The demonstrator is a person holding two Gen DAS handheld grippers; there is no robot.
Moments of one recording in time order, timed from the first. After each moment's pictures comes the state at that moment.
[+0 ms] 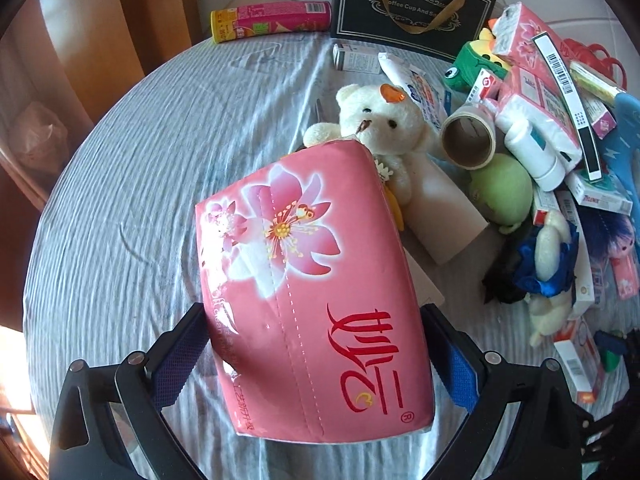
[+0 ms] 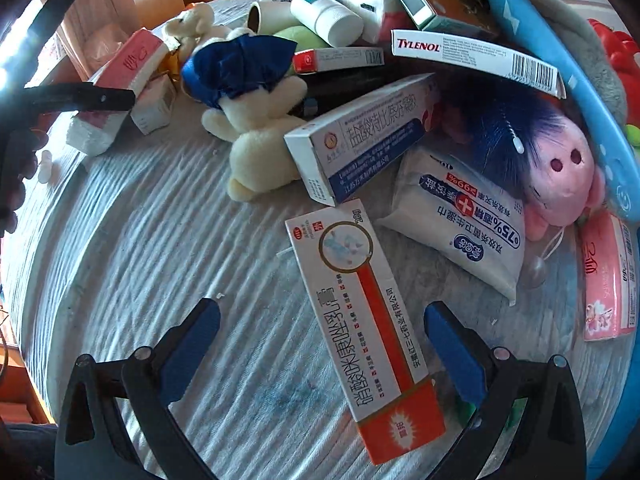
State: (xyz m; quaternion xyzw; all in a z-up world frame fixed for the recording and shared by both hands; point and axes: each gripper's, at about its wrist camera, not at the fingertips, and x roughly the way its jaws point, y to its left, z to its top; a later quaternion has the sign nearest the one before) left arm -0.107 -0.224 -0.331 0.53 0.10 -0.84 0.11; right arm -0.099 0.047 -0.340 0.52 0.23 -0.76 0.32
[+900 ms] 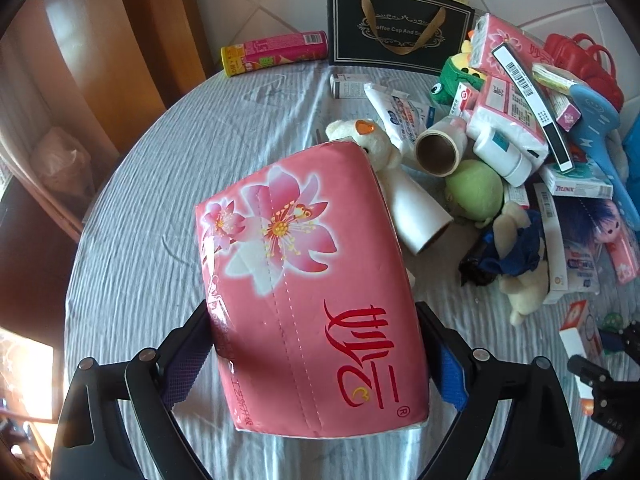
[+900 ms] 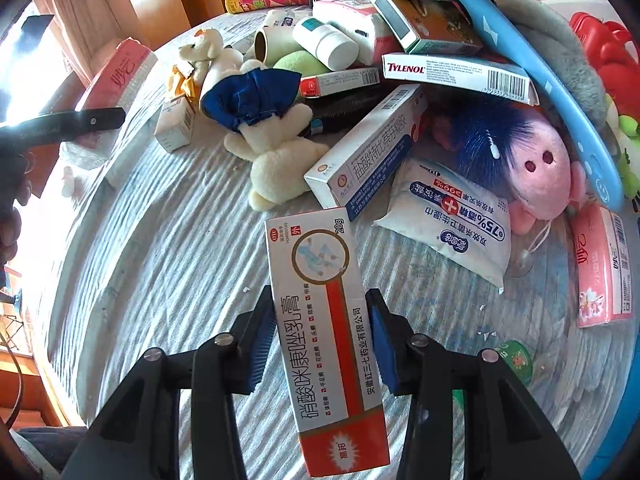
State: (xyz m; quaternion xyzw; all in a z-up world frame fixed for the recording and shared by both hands) left arm -0.078 -0.201 -0.282 0.50 0.06 -0.85 0.14; right arm -0.104 0.062 -0.298 0.52 0.20 -0.76 0.33
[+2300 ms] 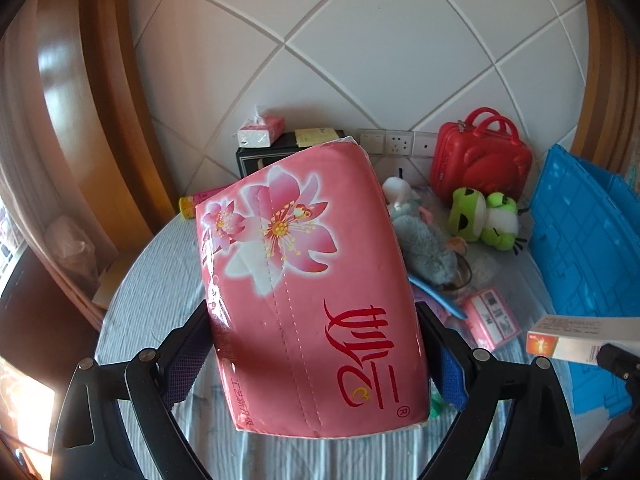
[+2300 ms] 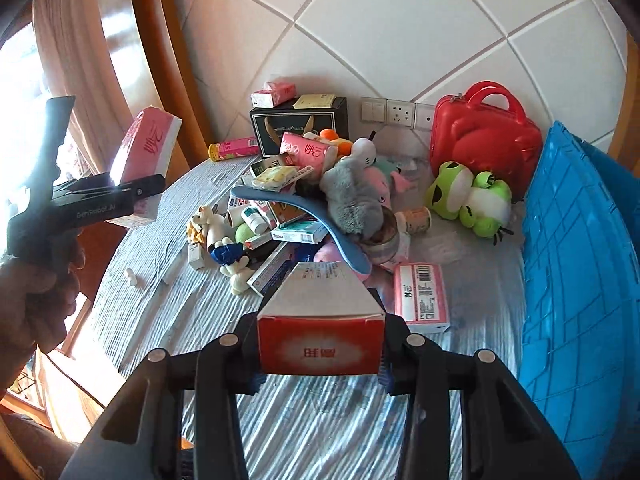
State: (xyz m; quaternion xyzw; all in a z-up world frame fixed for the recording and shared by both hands) left arm -0.075 0.020 -0.052 0.37 0.02 -0.92 0.12; right arm -0.085 0.276 -0.056 0.39 0.10 -0.85 0.33
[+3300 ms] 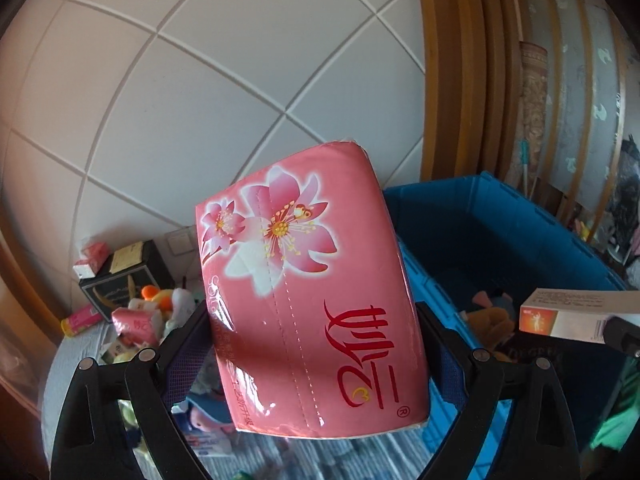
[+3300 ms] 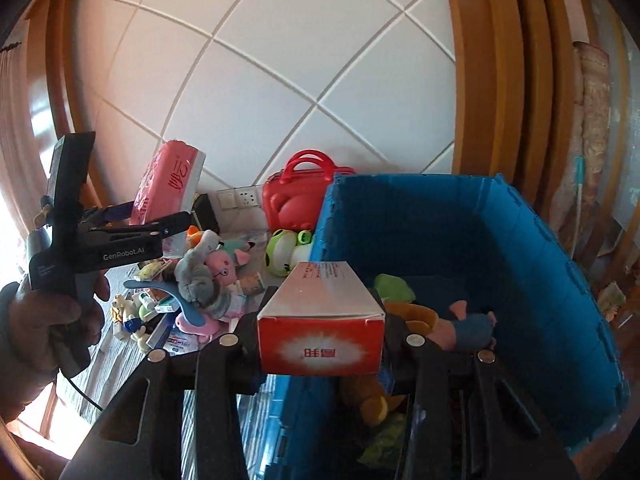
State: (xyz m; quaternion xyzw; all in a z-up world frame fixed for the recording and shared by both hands) left arm -0.169 0.363 0.047 0.30 -0.06 -0.95 -0.07; right arm -0.128 0.569 0.047 0.31 0.01 -0.93 0.19
